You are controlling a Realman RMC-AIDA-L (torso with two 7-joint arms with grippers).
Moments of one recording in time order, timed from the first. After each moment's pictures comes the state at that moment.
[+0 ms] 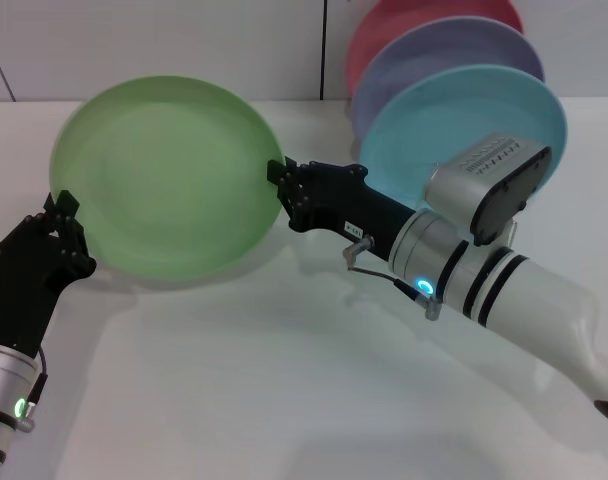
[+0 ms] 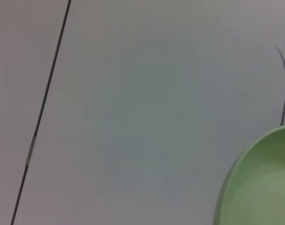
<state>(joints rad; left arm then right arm) -0.42 -2.08 0.16 -0.31 -1.84 -1.42 2.95 0.61 2.09 0.84 0.53 -2.86 -0.73 0.58</state>
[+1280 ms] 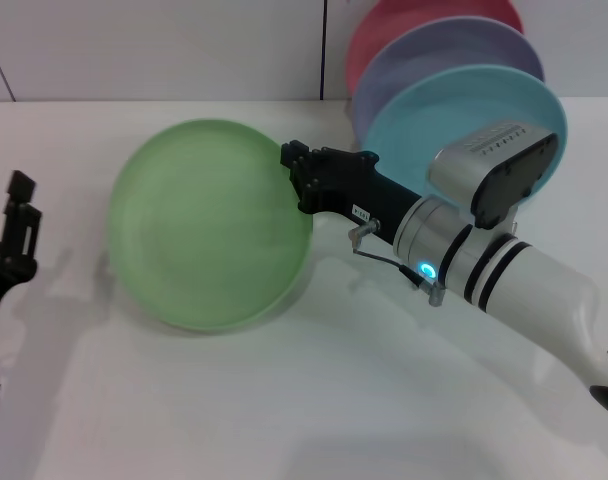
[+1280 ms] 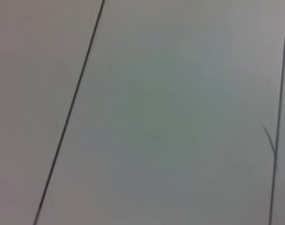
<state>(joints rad) -0.33 -2.07 0.13 -0.27 -1.76 -1.66 2.89 0.63 2.09 0.86 0.52 -2.79 -0.69 0.54</state>
